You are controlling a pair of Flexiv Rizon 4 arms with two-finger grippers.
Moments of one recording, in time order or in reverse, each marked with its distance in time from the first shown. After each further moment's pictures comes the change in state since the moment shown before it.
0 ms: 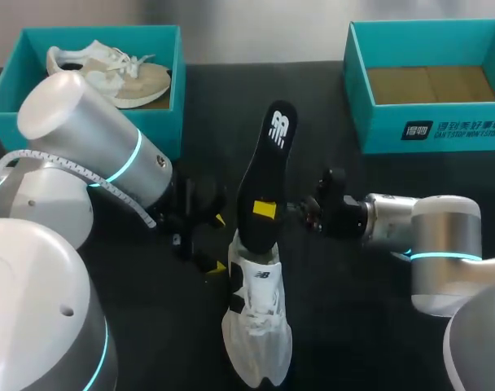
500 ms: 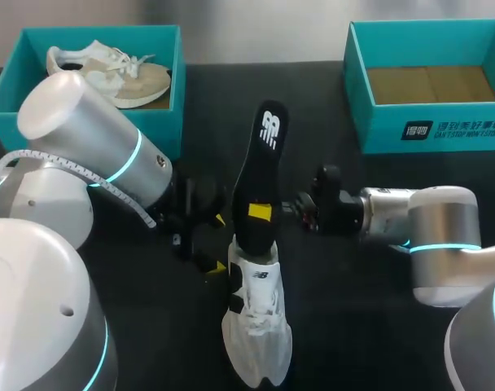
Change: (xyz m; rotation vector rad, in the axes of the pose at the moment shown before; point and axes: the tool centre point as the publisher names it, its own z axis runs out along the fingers) left arm 0.000 0.000 0.000 0.000 0.000 0.000; right arm 0.009 -0.002 0.009 0.062 0.044 -0.073
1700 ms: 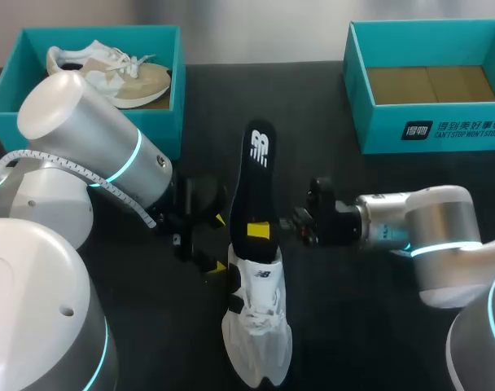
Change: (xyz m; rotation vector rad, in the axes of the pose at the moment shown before) left arm 0.000 0.000 0.000 0.000 0.000 0.000; right arm 0.012 -0.036 -0.001 0.085 0.033 0.085
